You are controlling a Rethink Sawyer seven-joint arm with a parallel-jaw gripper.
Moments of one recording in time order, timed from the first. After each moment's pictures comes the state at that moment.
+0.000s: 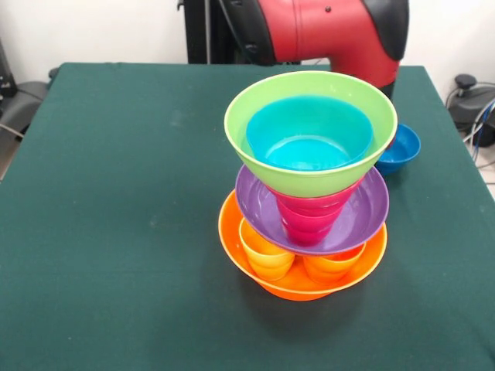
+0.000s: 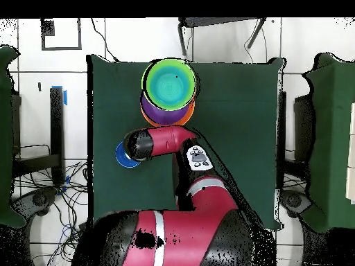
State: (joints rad) arm -0.20 -0.39 0.22 1.56 -0.26 0.45 2.03
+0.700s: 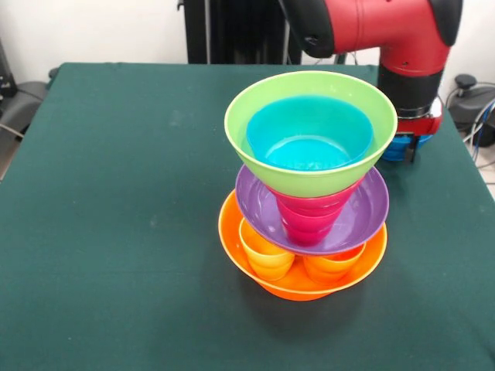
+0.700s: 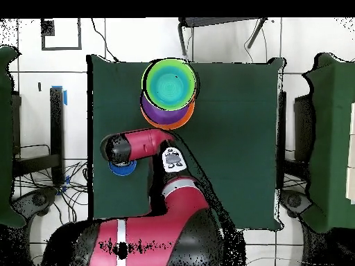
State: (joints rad) arm -0.09 -0.40 0.21 1.57 -0.20 0.47 2.03
